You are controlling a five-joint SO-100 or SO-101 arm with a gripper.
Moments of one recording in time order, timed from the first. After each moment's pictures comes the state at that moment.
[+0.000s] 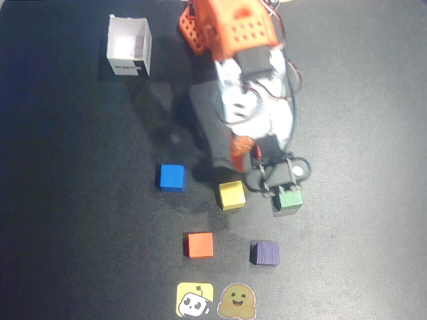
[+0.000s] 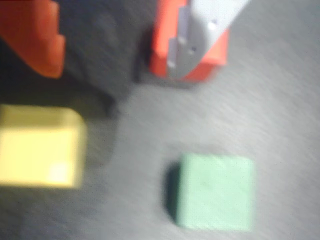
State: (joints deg) arm -19.6 113.1 124.0 58.9 93.2
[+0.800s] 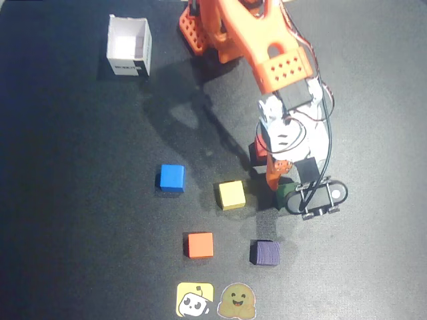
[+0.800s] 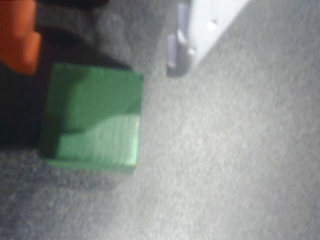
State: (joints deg) arm -29.4 96.0 120.7 45.8 103.1
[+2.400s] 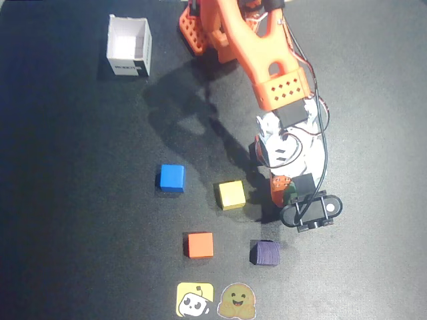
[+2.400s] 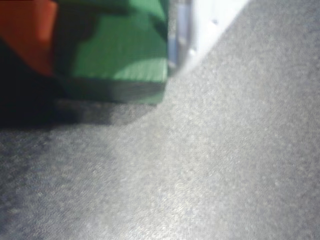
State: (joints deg) arm -28.3 88.4 123.1 30.9 104.1
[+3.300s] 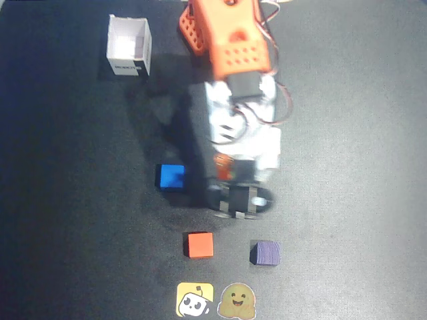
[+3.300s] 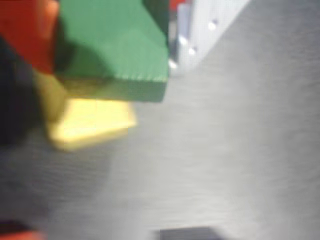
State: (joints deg) arm -10.1 107.4 118.1 56.7 105.1
